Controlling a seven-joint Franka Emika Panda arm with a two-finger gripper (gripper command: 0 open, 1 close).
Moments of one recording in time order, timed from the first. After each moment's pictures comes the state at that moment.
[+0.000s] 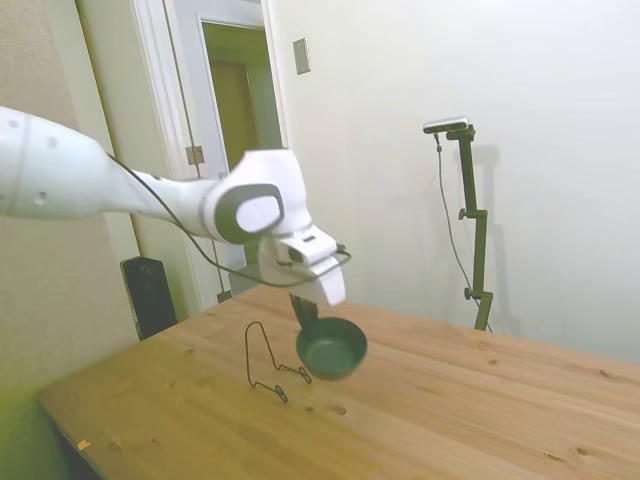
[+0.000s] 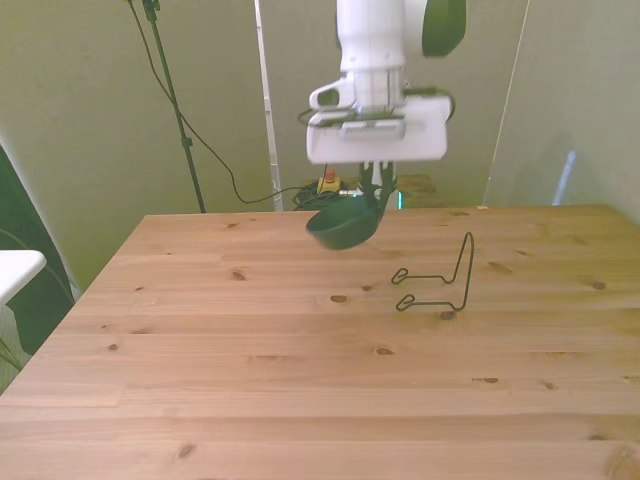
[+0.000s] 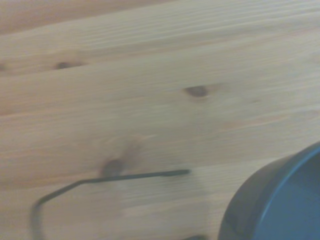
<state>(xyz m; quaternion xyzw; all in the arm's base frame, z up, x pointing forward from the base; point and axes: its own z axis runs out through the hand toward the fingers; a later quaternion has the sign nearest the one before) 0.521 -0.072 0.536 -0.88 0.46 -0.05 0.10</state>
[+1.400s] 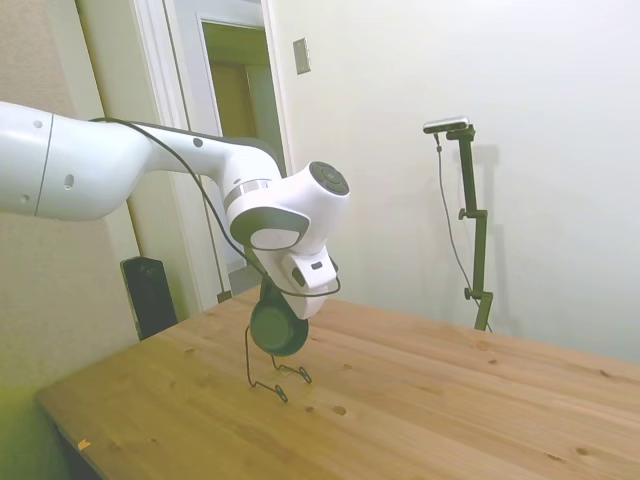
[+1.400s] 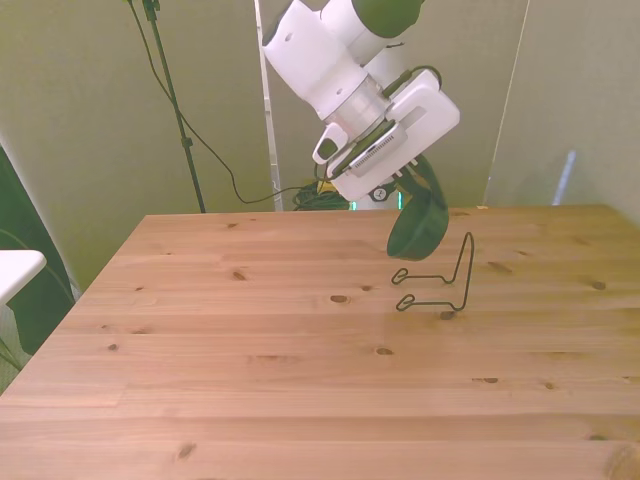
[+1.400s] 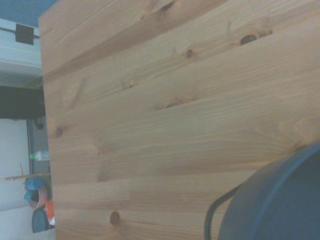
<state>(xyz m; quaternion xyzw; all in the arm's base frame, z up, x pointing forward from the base) 0.558 -0.084 0.486 -0.82 0.43 0.11 0.35</state>
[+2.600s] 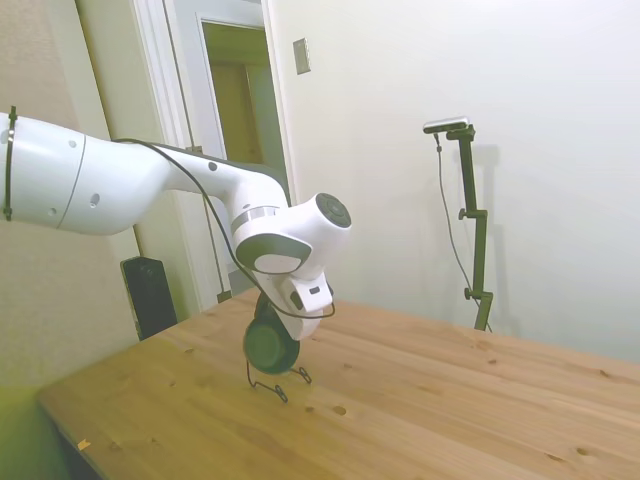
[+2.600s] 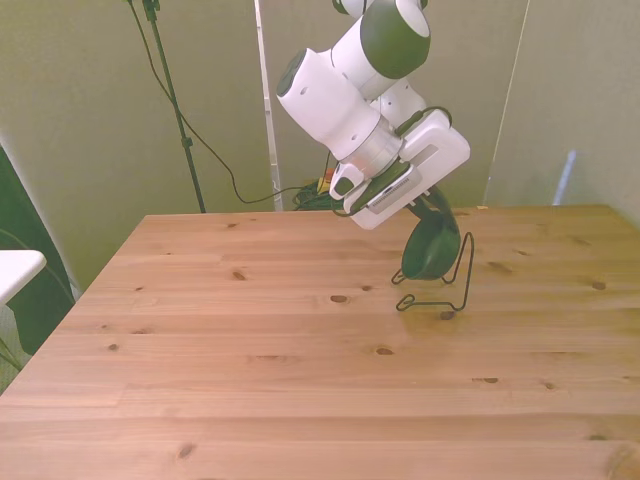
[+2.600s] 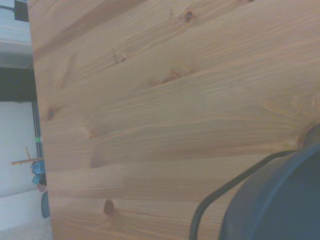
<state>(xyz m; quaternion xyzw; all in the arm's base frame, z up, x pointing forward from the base) 0.563 -0.079 0.434 -0.82 0.44 0.14 0.35</state>
